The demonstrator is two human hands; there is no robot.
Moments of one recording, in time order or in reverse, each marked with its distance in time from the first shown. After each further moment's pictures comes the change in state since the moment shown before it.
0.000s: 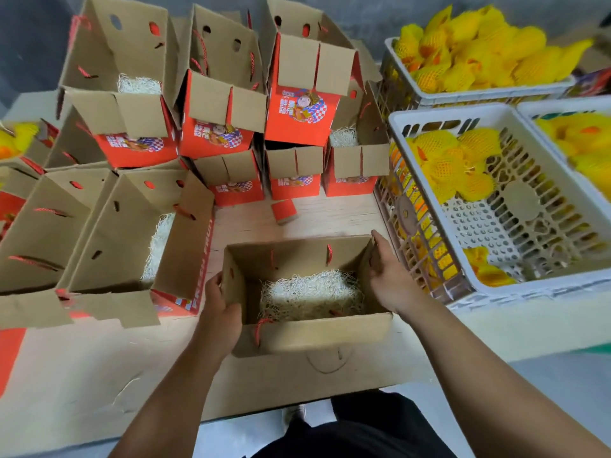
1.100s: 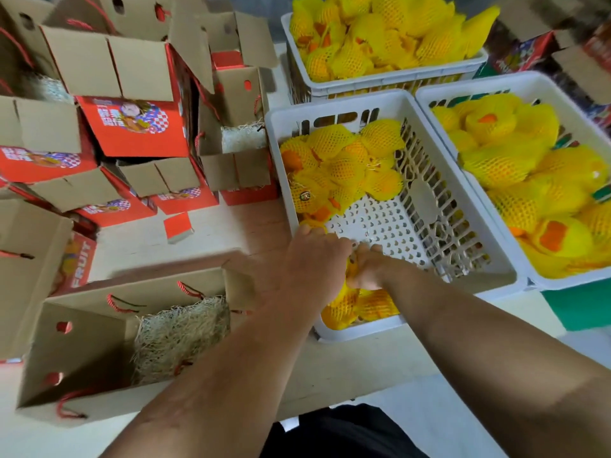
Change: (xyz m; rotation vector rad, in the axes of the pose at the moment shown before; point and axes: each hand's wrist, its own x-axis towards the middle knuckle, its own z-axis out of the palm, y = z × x) left_hand 0.005 0.231 0.337 1.023 -0.081 0.967; right_hand 0.112 0.136 -0.193 -0.719 -0.419 0.317
